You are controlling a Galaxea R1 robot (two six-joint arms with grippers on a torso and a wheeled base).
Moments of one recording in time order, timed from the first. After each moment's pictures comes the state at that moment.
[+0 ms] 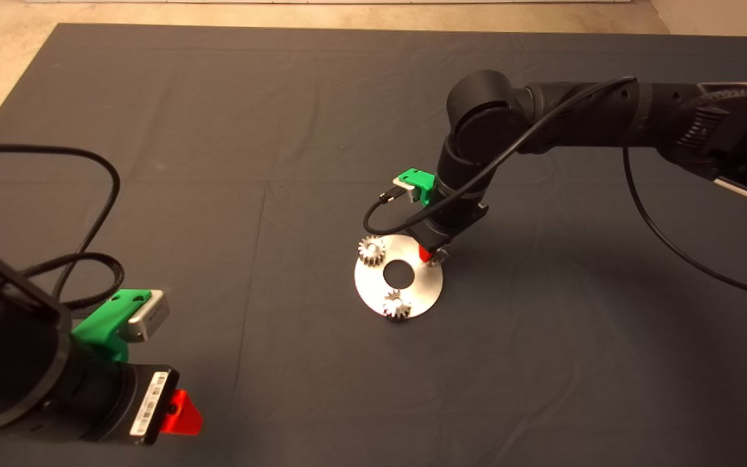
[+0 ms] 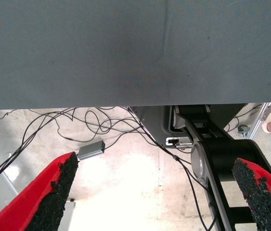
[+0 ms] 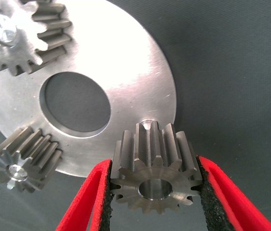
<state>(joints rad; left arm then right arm) -0.54 2.10 -0.34 0.00 1.53 -1.75 0.38 2.83 -1.33 -0.16 -1.53 0.89</state>
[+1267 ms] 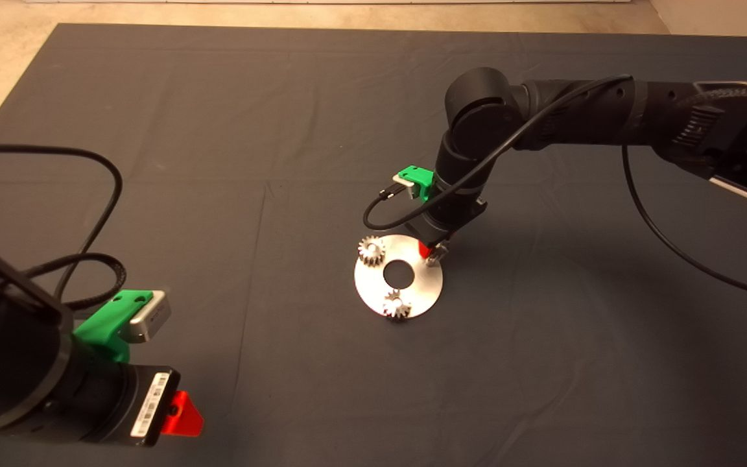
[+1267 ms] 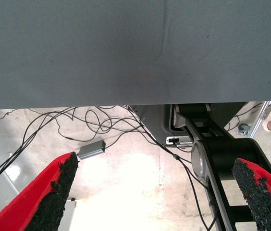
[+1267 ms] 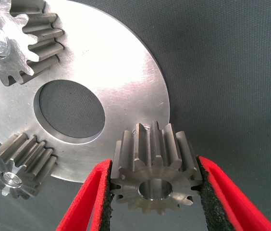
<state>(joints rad) -0.54 2.11 -0.34 0.00 1.53 -1.75 0.38 2.83 -1.36 -0.16 -1.53 0.87</state>
